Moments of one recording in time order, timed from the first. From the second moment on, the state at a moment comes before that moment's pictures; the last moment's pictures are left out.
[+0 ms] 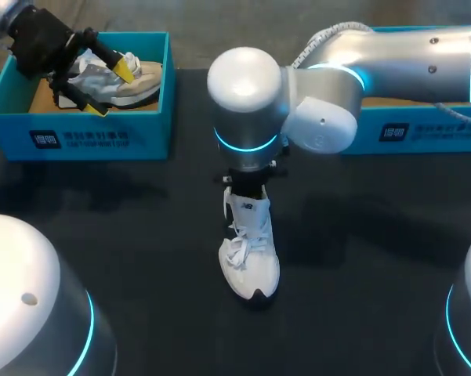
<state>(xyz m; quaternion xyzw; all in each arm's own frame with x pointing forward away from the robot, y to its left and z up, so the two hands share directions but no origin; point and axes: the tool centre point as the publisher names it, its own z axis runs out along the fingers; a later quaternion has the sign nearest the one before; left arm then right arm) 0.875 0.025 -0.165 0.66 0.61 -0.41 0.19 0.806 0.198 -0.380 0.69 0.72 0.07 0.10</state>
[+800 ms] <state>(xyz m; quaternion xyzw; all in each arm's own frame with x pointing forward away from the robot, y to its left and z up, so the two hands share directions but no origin) 0.875 0.025 -0.165 0.66 0.61 -0.41 0.19 0.832 0.197 -0.381 0.68 0.72 0.09 0.12</state>
